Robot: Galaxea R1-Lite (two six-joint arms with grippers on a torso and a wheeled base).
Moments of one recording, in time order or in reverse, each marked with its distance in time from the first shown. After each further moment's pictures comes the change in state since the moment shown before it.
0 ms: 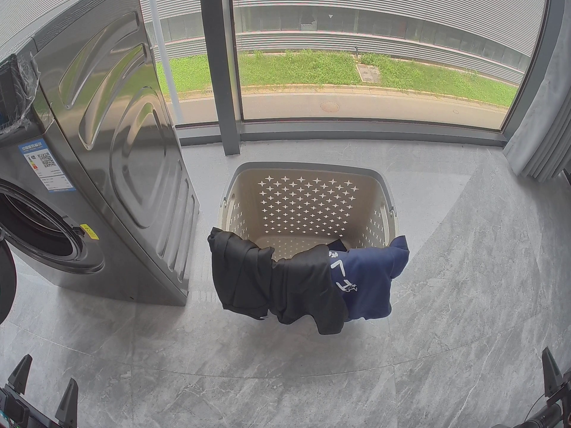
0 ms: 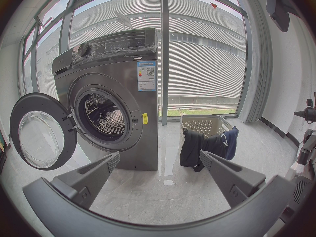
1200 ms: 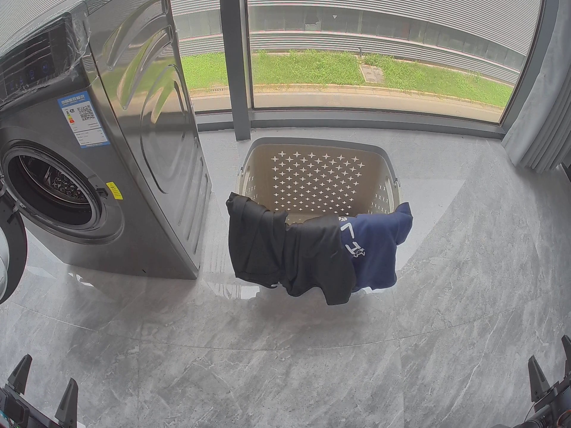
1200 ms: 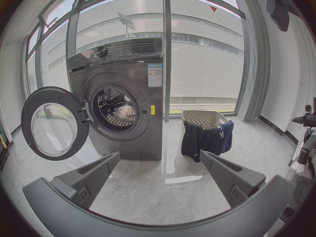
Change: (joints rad) left arm 0.001 0.000 0.000 0.000 0.001 0.002; right arm -0.001 -0.005 0.108 -0.048 -0.014 -0.002
